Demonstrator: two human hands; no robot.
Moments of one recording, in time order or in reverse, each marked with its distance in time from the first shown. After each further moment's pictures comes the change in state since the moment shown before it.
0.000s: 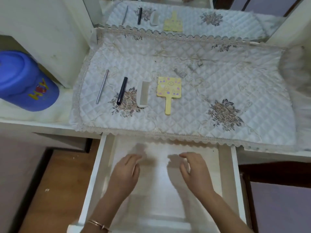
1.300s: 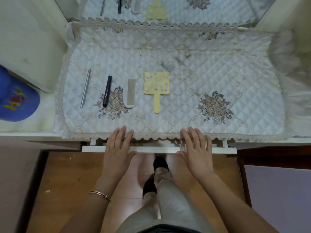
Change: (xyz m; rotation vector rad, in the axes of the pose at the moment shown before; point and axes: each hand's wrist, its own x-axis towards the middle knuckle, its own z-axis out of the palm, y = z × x) left_hand 0.060 -0.013 0.007 0.443 0.049 0.137; right_hand 0.035 0.040 -0.004 -0.553 0.108 -0.050
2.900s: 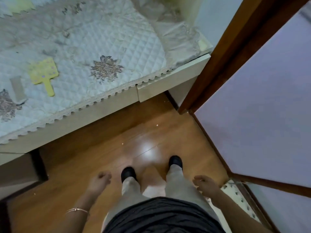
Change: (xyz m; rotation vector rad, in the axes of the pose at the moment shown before) left_hand -0.149 0.152 0.030 -0.623 -0.881 -0.697; right_hand -0.374 0.127 -0.010 1.130 -0.630 1.444
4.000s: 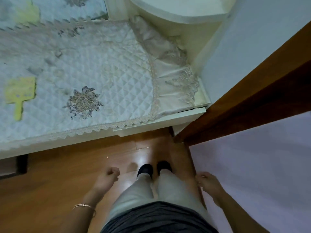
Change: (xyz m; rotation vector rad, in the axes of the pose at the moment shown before) left_hand 0.036 0.197 0.115 -0.164 0.030 0.062; right_hand 0.114 -0.185 -0.196 -0.149 0.007 -0.191
